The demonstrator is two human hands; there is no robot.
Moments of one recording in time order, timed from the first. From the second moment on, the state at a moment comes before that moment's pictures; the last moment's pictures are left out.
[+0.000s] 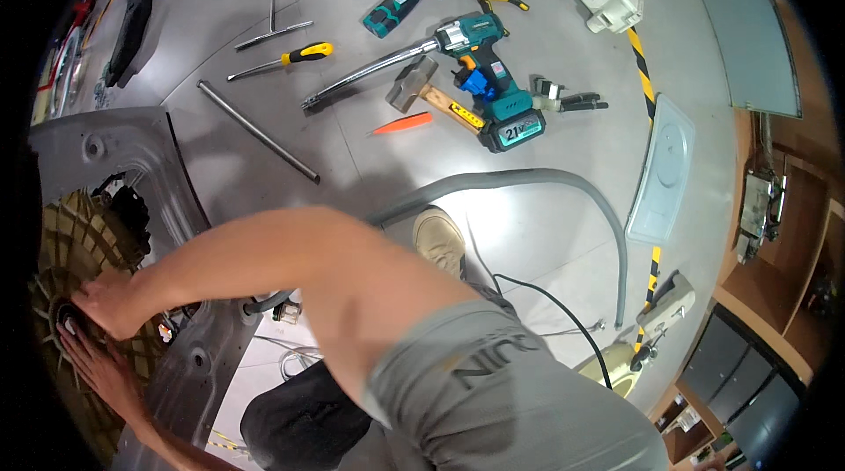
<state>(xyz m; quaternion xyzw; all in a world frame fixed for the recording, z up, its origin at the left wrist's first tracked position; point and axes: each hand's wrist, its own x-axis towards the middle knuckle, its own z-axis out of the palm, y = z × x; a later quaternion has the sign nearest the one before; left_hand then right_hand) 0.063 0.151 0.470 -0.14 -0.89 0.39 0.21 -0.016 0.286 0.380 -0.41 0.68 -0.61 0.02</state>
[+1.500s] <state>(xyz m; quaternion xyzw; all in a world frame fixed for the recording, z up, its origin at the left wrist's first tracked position) 0.082 0.209 0.525 -0.04 -0.87 0.48 -0.01 0.034 0.441 0.296 -0.21 0.56 -0.75 0.26</state>
